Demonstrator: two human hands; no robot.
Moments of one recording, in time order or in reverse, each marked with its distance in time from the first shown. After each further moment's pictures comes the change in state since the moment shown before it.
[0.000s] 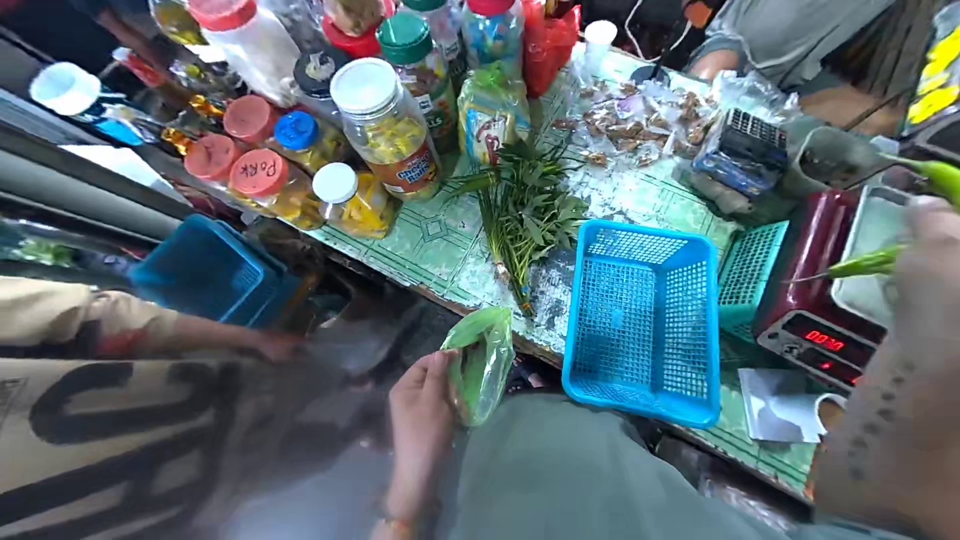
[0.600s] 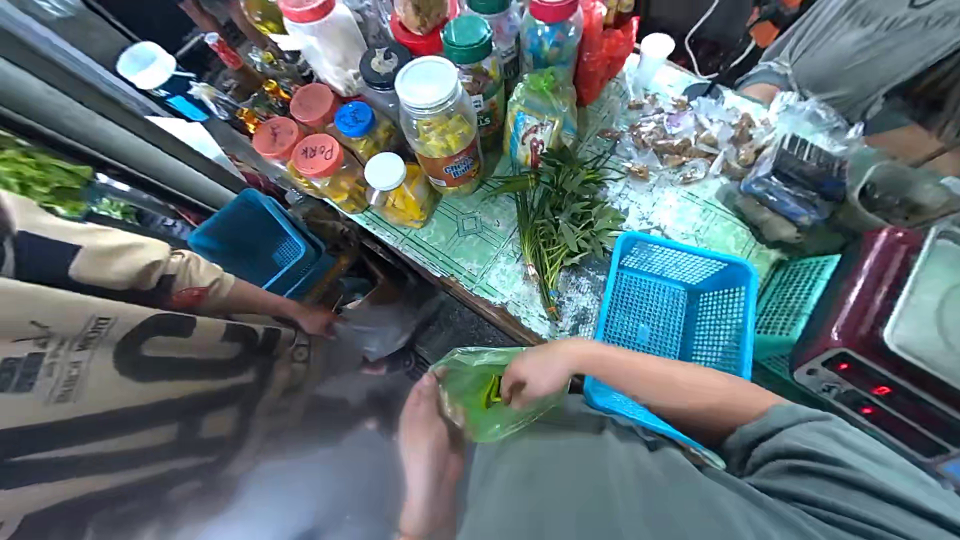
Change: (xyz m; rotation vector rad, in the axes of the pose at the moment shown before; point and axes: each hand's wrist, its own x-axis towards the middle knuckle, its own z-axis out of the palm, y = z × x) left_hand -0.029 -0.012 -0.027 -0.358 0.354 -0.279; right_hand -0.243 -0.174 0.211 -0.136 -2.149 -0.817
